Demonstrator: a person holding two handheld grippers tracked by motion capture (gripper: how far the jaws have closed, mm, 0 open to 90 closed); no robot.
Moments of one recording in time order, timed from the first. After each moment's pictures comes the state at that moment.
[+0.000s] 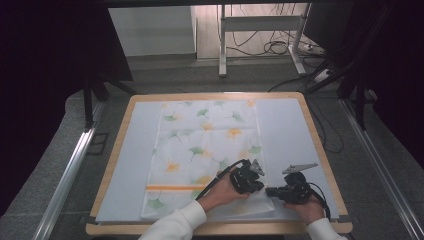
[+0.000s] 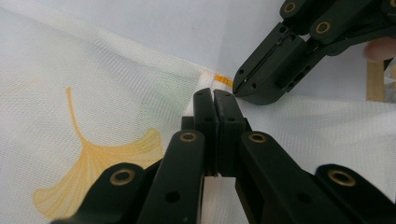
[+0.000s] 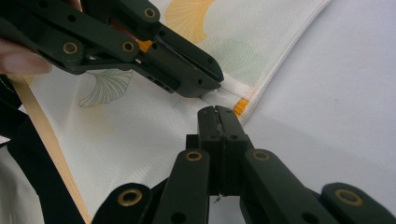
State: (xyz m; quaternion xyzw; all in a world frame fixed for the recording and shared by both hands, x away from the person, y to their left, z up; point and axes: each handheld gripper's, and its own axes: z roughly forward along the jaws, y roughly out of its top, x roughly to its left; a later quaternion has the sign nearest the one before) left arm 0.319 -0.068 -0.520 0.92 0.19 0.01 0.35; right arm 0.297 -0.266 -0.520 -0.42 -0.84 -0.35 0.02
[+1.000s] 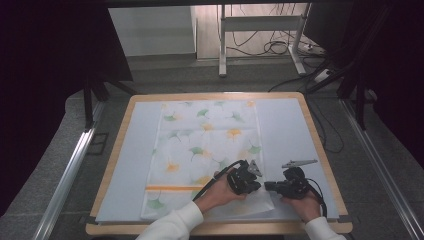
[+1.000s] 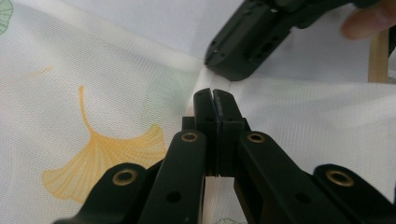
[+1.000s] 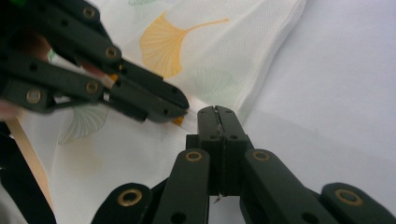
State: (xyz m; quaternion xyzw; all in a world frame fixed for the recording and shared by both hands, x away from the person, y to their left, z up) left arm 0.315 -0.060 -0.517 0.92 0.19 0.02 0.34; right arm 0.309 -0.261 -0.518 -0.45 -0.82 -0.36 0.01
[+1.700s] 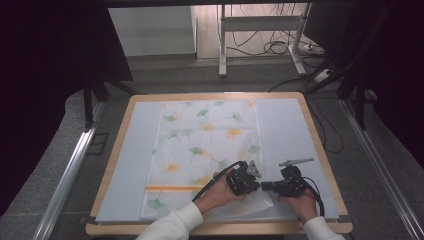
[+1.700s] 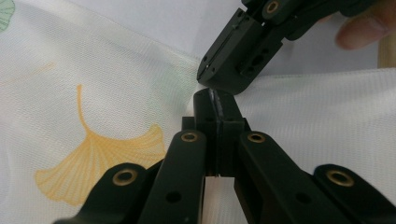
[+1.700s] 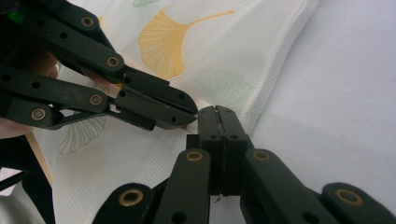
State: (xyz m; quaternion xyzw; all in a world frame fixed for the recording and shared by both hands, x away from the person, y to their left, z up) left arm 0.313 -0.058 -0.519 0.92 0.19 0.04 0.34; right arm 0.314 -0.255 -0.524 -0.46 -0.81 -0.37 0.04
